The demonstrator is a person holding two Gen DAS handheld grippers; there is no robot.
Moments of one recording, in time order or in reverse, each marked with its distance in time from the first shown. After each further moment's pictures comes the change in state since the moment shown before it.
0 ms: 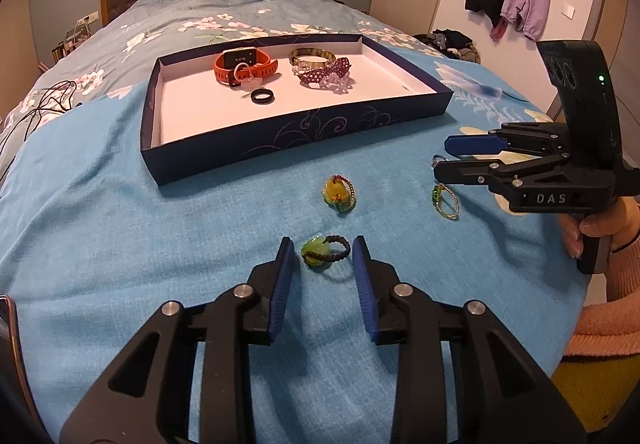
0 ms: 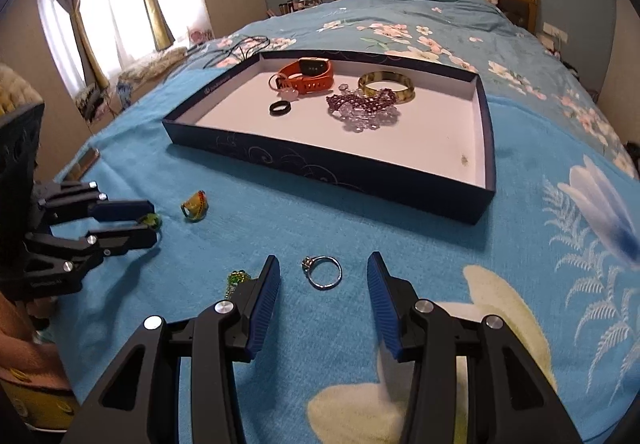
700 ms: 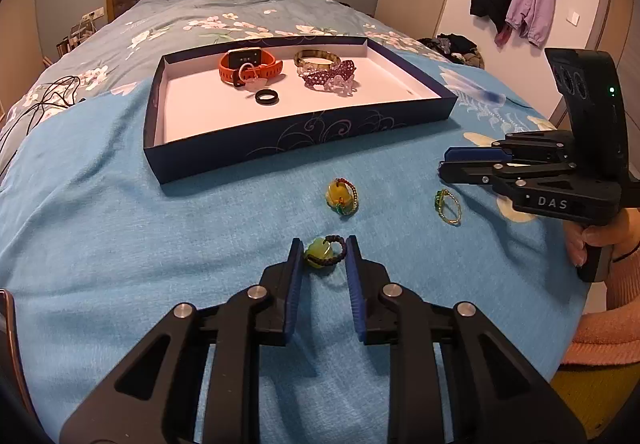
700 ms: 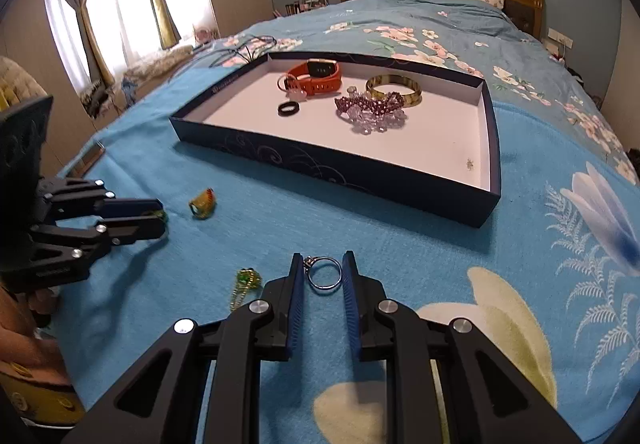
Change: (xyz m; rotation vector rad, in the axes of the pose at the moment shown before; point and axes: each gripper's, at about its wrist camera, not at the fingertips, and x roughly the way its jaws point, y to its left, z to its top) left arm 0.000 0.003 0.001 -0.021 -0.010 0.003; right arm -0.006 0.000 -0.002 0.008 -0.019 0.030
